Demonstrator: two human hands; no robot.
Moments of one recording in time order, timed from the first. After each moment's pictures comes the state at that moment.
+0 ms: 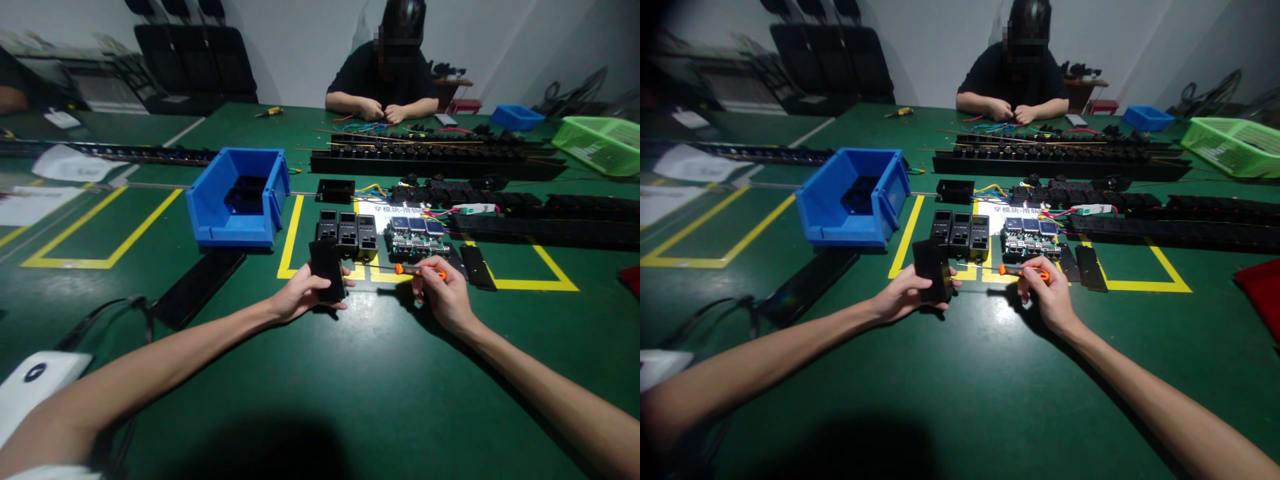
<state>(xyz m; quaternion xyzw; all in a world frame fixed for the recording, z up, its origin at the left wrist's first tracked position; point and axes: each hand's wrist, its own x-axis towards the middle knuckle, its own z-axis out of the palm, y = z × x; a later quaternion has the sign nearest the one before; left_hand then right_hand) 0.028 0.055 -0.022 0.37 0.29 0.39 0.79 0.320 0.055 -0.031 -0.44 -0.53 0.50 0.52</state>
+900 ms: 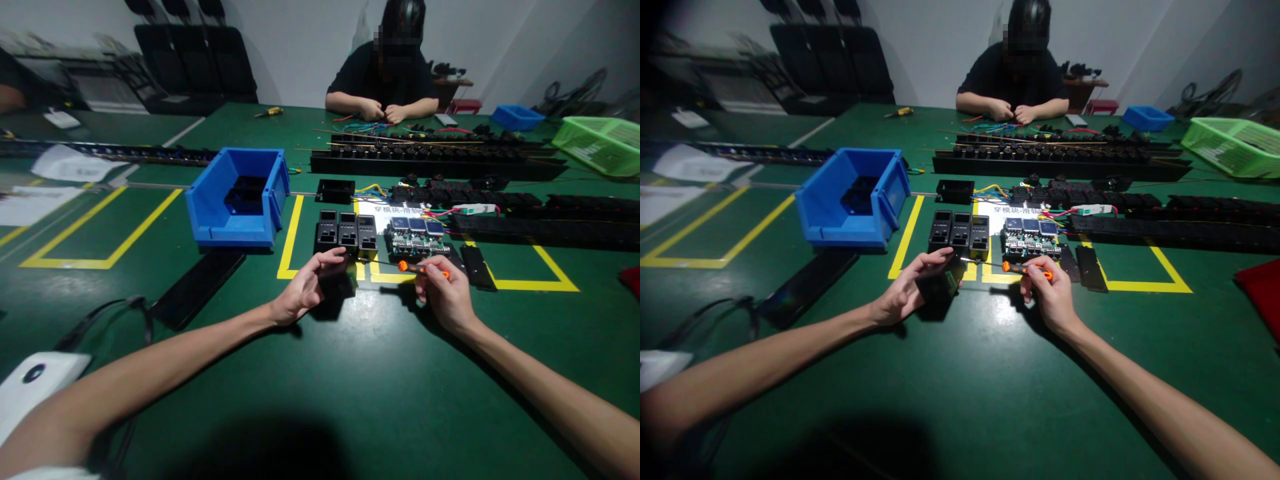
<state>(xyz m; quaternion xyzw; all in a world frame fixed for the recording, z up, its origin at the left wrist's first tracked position) 0.029 0.050 -0.022 0.49 0.22 0.45 0.71 0.320 0.057 -0.032 -0.43 -0.48 0.52 0.55</state>
